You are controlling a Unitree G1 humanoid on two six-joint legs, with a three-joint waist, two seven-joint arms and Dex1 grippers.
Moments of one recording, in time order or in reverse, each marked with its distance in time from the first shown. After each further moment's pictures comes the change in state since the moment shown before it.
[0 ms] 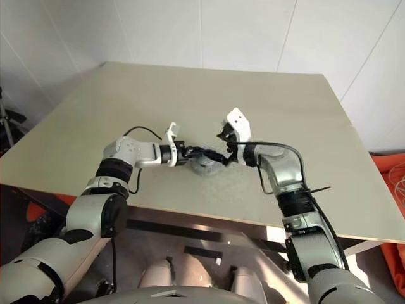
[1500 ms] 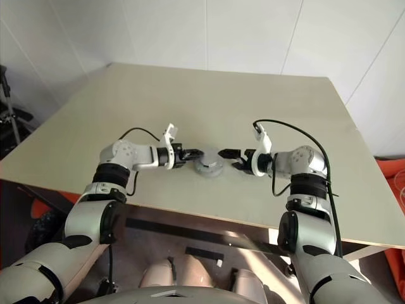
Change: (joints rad) left arm 0.061 0.011 -0.022 -0.102 0.000 0.029 -0.010; right arm -0.131 0.086 -0.505 0.270 0.322 0.924 -0.393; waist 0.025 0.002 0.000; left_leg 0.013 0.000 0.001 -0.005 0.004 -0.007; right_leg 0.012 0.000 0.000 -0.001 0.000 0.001
